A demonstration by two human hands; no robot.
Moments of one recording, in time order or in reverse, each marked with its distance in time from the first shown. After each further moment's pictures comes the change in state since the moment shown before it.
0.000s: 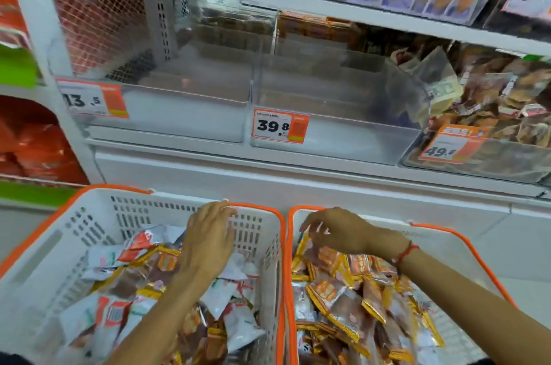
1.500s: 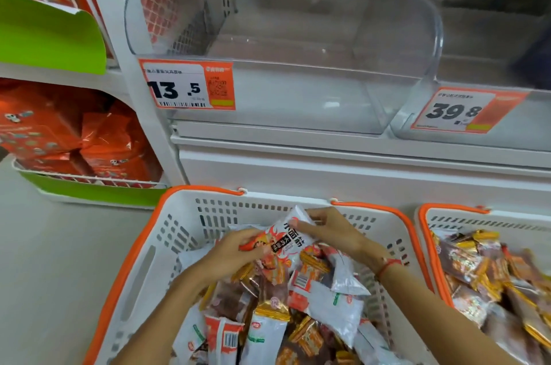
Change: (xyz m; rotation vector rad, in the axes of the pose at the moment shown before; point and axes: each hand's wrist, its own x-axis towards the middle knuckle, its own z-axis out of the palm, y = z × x) left_hand 0.036 -0.223 -0.005 -0.679 -0.722 -0.236; right_hand 0.198 -0.133 0.122 0.990 -0.023 0.219
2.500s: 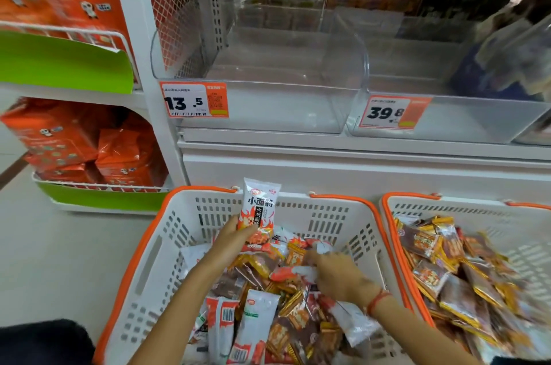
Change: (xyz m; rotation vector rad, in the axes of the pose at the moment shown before) left_hand -0.057 0.062 0.028 -0.292 0.282 -0.096; right_hand -0.086 0.062 0.024 -1.089 0.048 -0.039
